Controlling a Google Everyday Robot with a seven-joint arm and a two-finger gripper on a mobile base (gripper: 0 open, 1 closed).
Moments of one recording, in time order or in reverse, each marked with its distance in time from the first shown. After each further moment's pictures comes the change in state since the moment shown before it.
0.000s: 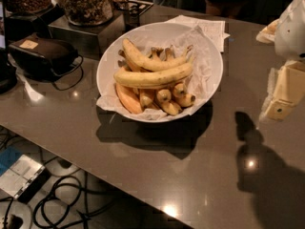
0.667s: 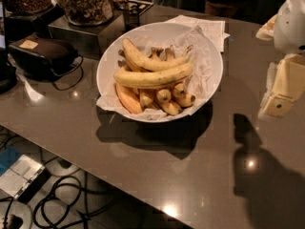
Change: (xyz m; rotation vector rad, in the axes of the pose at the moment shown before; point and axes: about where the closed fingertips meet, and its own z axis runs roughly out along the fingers) arm -0.008 0.004 -0.010 -0.020 0.015 0.021
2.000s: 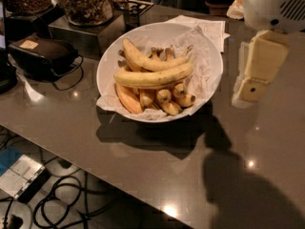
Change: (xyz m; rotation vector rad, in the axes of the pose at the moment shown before) arm -0.064 0.008 -0.028 0.025 -0.040 -0.108
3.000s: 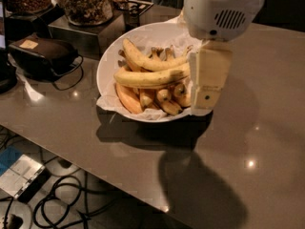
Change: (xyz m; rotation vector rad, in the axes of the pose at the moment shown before) arm -0.071 0.020 0.025 -0.072 -0.006 -0.181
